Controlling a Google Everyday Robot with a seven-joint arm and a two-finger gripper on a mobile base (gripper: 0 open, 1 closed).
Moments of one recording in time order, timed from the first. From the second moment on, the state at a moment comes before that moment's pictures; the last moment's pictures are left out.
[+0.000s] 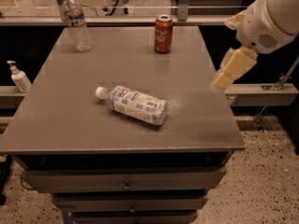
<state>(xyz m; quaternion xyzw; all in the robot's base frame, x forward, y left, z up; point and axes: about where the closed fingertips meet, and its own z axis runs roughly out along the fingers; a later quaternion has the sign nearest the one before) 0.532 -0.170 0.967 -0.58 0.75 0.00 0.30</state>
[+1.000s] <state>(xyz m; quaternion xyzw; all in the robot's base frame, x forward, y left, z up) 0.656 -0.089 0.944 -0.49 0.72 0.13 0.47</state>
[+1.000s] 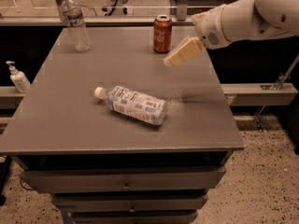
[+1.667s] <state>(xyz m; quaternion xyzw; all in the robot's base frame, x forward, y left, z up) 0.669 -0.088 0.943 -0.47 0.72 0.14 0.49</state>
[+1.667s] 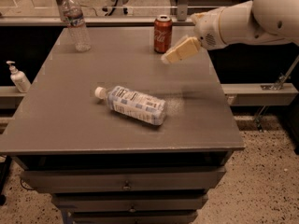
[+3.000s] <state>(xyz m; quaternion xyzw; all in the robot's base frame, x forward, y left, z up) 0.835 -0.061 0.918 -0.34 0.68 0.16 0.62</state>
